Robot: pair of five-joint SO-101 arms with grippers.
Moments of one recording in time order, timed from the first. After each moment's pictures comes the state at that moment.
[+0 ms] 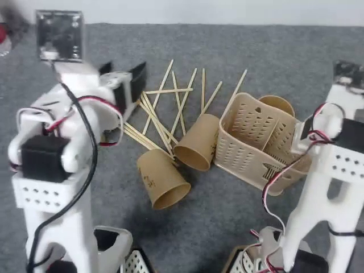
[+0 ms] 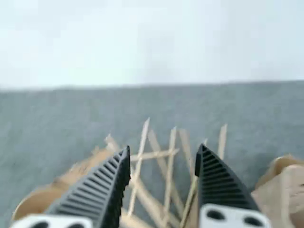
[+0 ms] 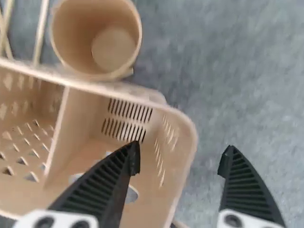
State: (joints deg) left arm 3.3 -33.1 -3.3 81.5 10.2; right arm 13.9 -28.0 8.6 100.2 4.5
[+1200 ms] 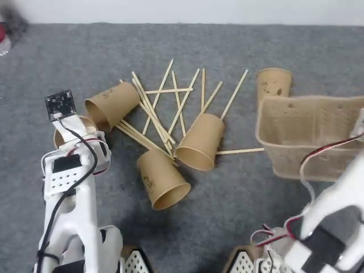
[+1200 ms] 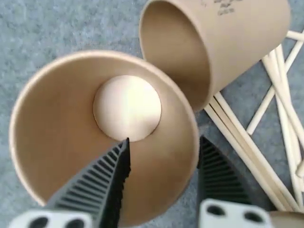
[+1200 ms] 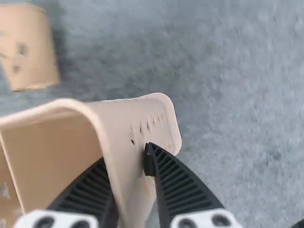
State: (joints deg) left arm -20.4 -33.5 62.7 42.2 10.2; right arm 35.3 -13.3 -17.6 99.6 11.7
